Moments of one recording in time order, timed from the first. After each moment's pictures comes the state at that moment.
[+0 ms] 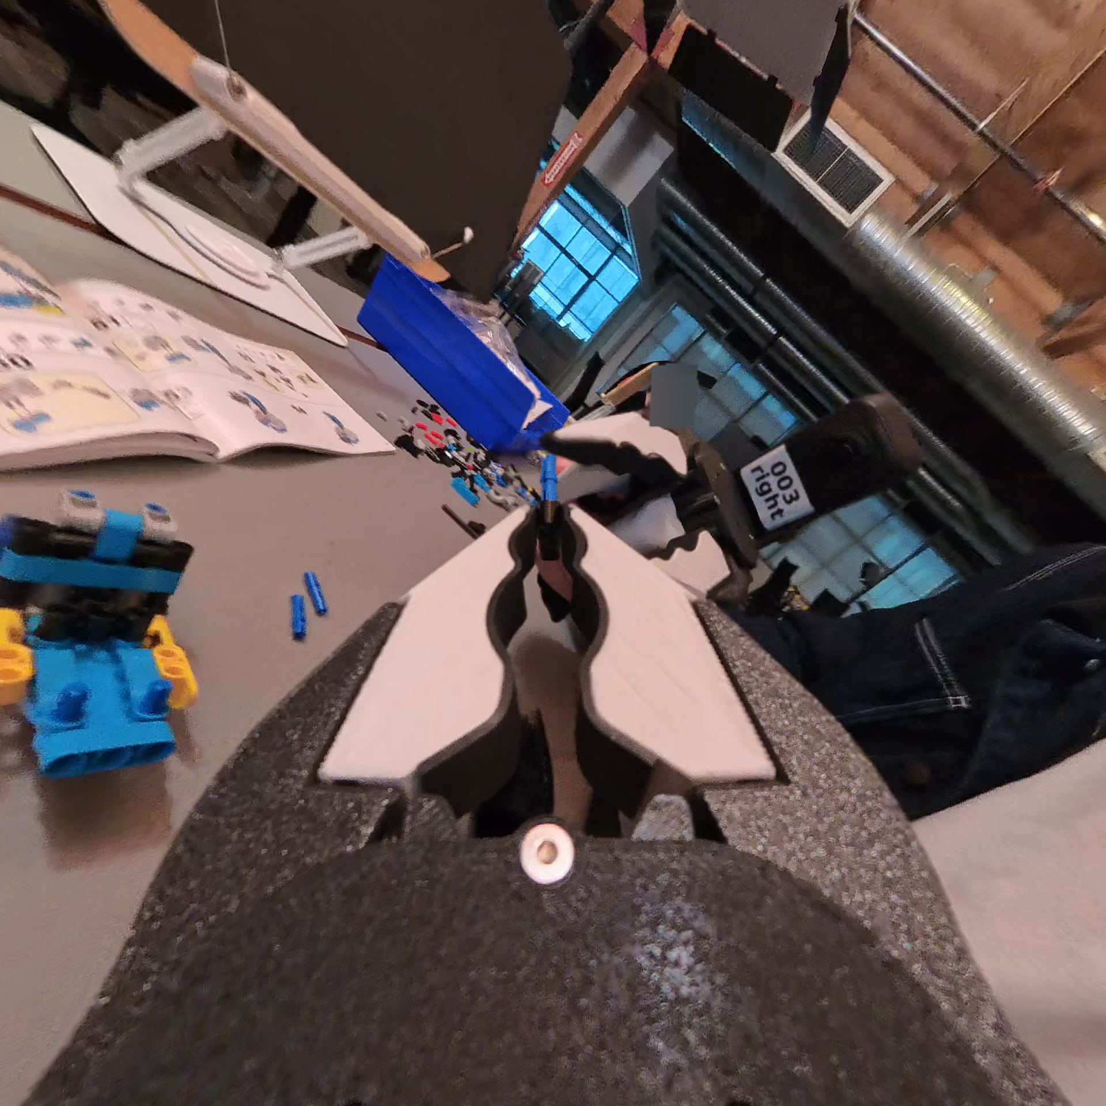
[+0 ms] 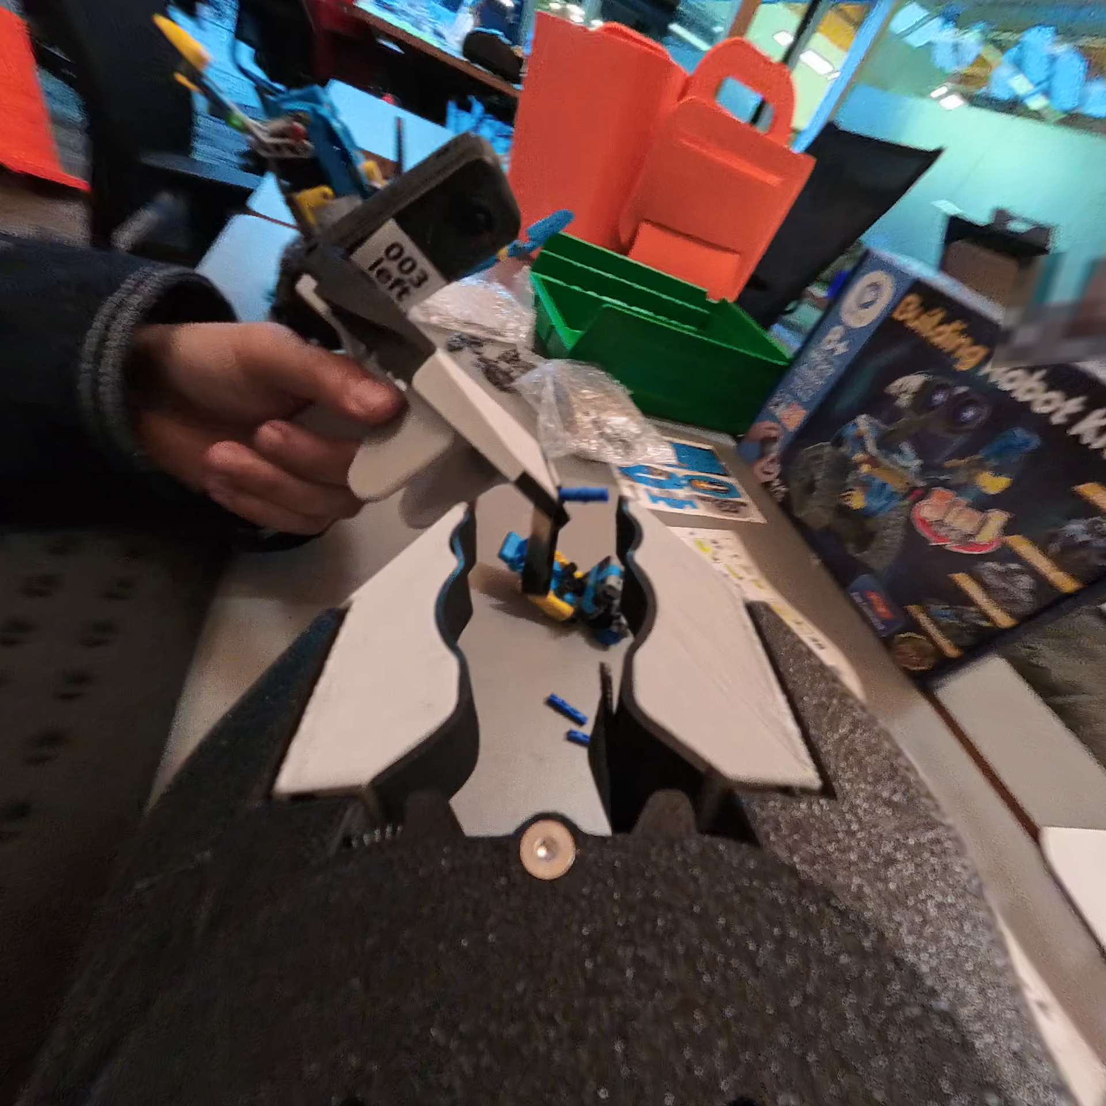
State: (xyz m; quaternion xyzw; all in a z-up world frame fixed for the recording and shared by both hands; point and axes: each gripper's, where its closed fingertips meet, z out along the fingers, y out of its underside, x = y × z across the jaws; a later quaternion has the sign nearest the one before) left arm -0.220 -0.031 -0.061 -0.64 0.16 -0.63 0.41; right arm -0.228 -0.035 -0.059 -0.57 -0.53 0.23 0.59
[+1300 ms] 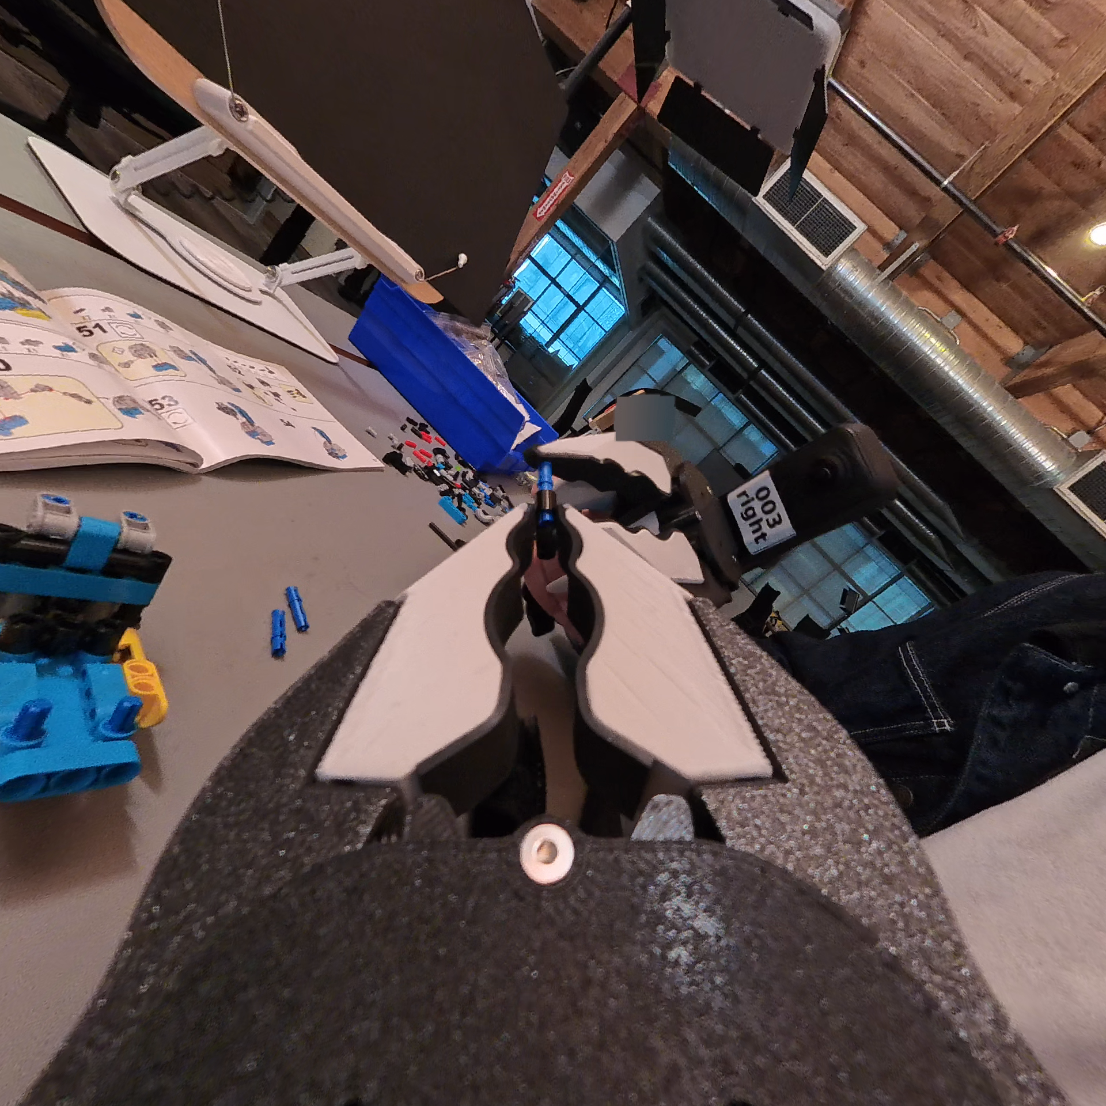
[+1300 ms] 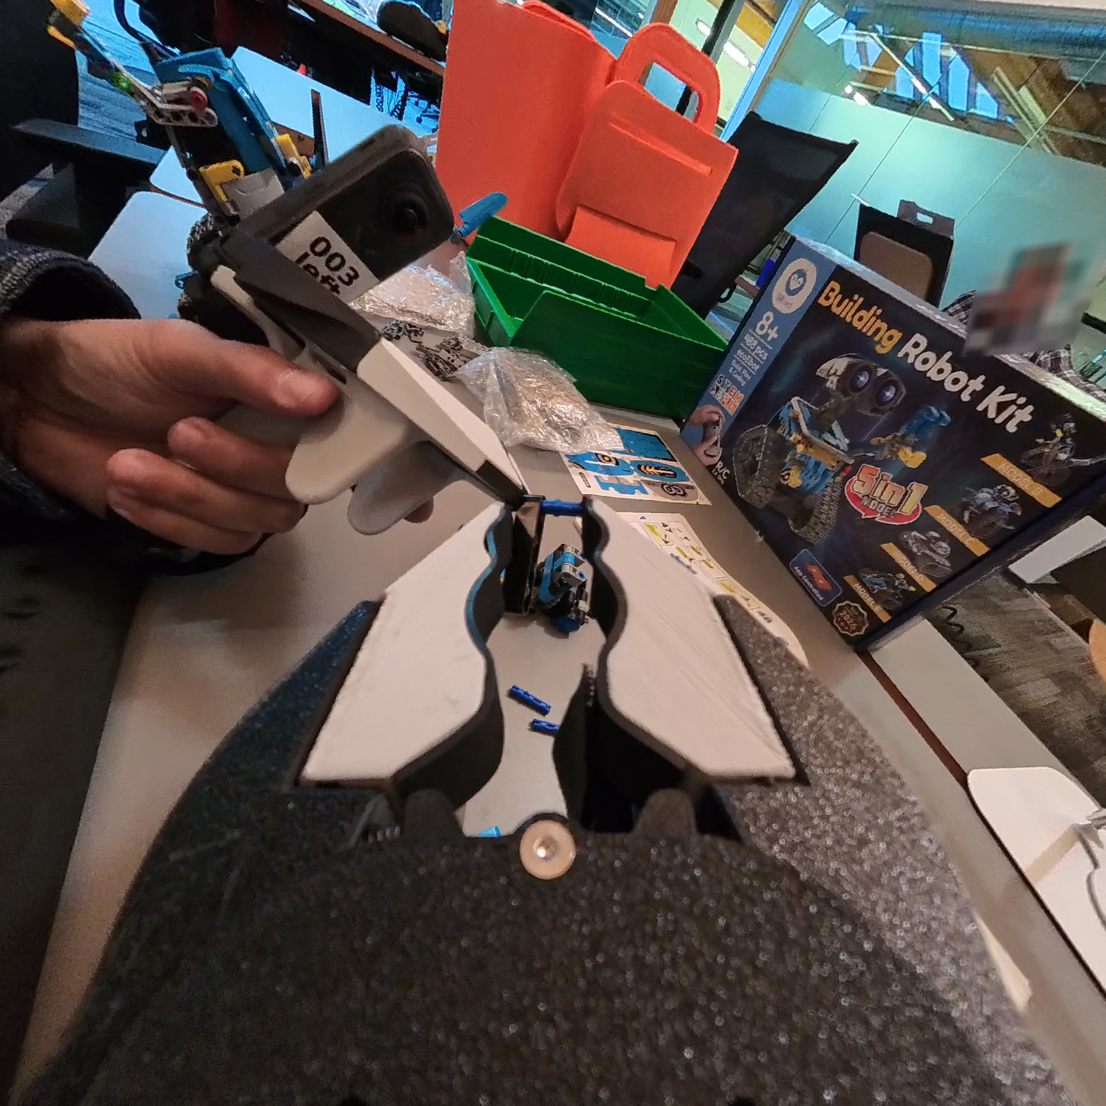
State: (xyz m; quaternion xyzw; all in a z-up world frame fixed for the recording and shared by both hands) left arm -0.216 -0.029 -0.056 -0.63 0.14 -0.64 0.41; right arm -0.221 -0.020 -0.057 -0.58 -0.50 0.19 0.61
